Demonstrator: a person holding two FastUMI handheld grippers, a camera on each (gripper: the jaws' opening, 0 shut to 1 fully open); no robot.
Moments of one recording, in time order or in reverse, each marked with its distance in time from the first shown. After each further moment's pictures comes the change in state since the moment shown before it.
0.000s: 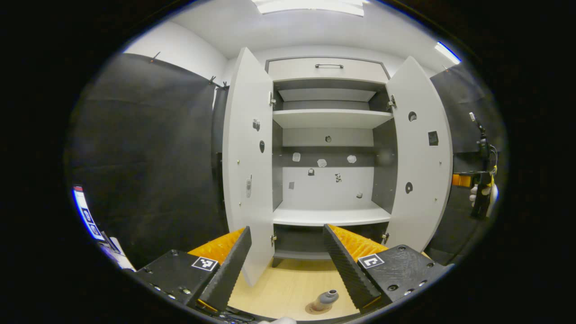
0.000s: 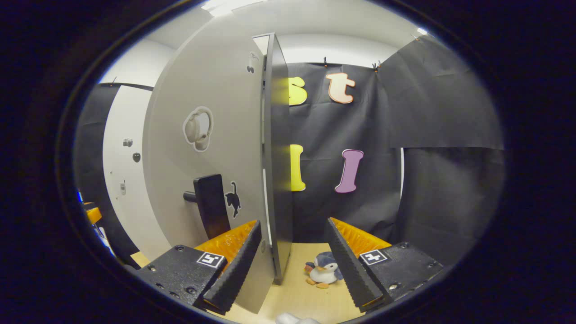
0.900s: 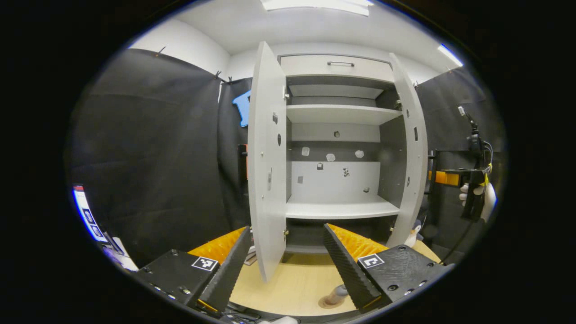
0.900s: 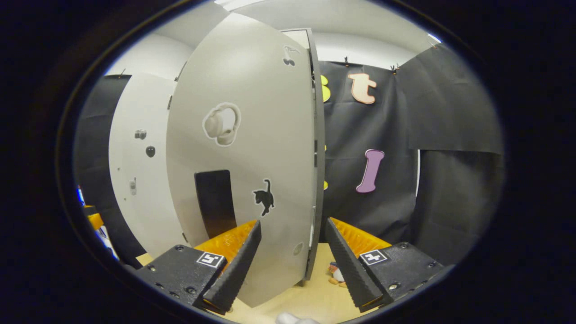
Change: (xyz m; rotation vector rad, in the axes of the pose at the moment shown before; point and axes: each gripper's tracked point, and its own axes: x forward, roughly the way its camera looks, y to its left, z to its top) left arm -0.005 0.049 -0.010 -0.005 0.022 -0.003; right arm 0.020 0.104 -0.010 -0.020 0.022 0.051
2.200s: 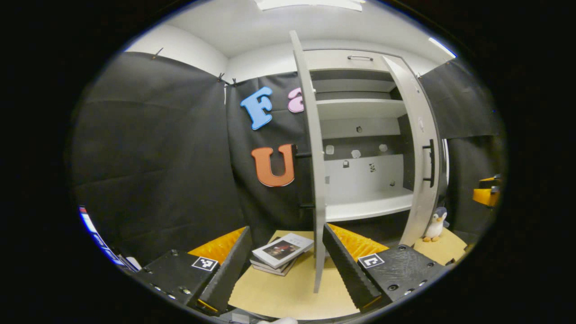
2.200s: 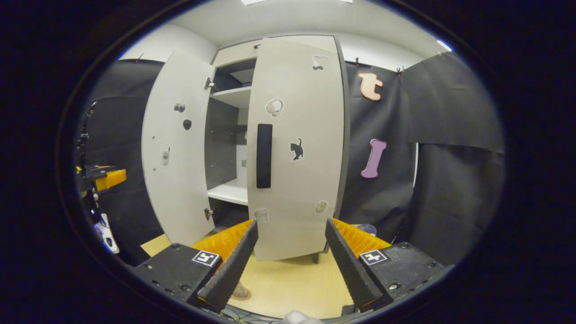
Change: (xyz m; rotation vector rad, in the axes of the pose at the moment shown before) left arm 0.056 0.130 0.008 0.102 -0.015 0.048; right arm -0.105 0.087 -0.088 -0.025 0.059 -0.035
